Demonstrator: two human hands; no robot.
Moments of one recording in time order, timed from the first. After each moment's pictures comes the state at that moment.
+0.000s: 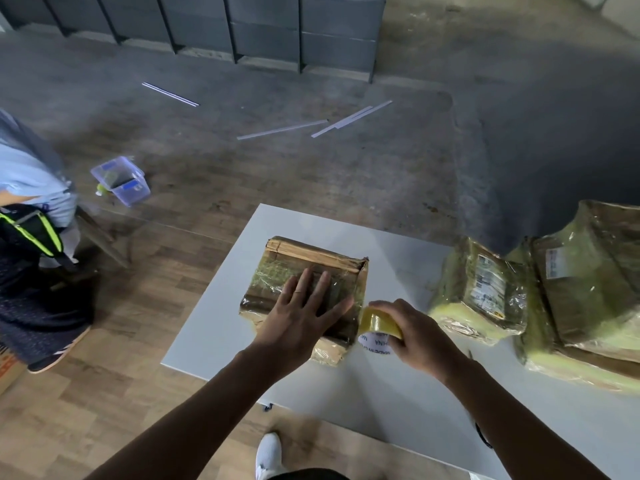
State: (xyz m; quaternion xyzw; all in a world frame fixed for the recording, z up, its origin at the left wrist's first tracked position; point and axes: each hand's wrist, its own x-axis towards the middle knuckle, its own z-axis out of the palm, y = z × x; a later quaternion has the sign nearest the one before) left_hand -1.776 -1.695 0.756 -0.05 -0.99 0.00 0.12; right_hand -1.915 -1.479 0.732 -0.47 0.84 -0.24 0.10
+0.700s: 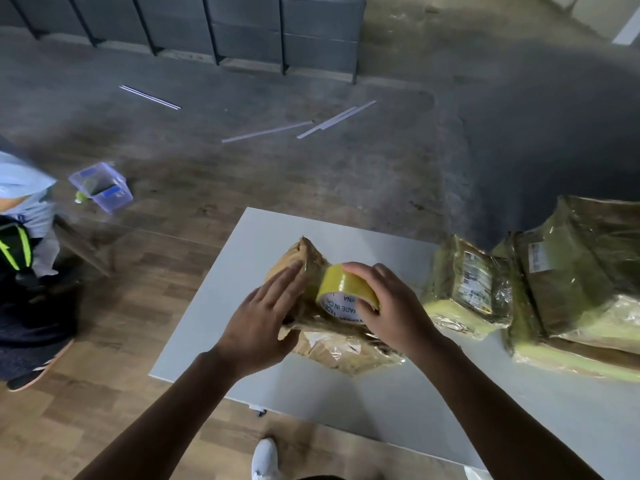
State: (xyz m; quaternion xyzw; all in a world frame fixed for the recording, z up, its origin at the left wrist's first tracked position) left_hand -1.763 -1.728 0.757 -0.02 -0.97 -0.17 0.17; right_hand -1.899 -1.524 0.791 -0.47 0.82 -0.33 -0.04
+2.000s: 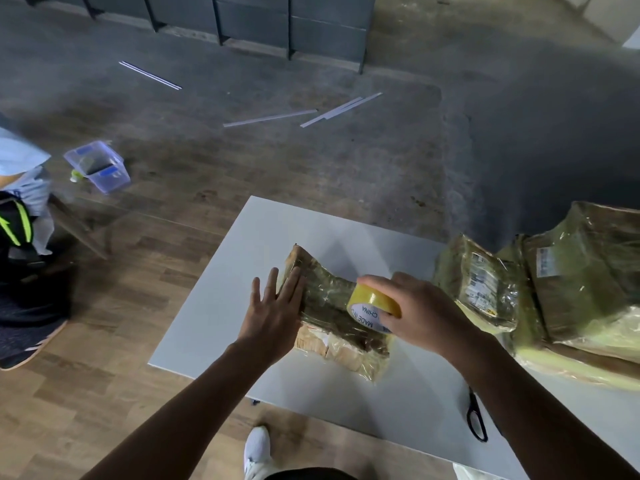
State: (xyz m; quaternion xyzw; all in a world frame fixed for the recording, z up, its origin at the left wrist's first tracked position) left_hand -1.781 -1.723 0.723 0.09 -0.99 0.04 -0.02; right_hand -1.916 -1.507 0.803 -0.48 0.87 -0.12 0.03
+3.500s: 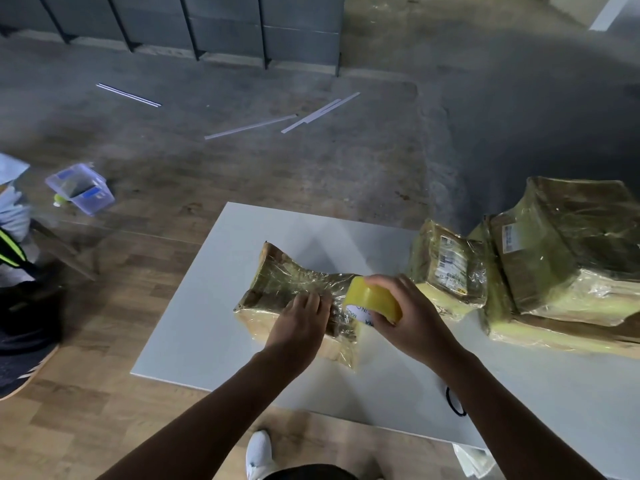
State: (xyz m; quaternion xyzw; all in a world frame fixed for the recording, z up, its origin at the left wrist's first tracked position) left_hand -1.801 -1.638 0.731 -0.01 -1.00 -0.01 0.08; right_hand -1.898 -1.451 0.780 -0.40 0.84 -0.36 0.01
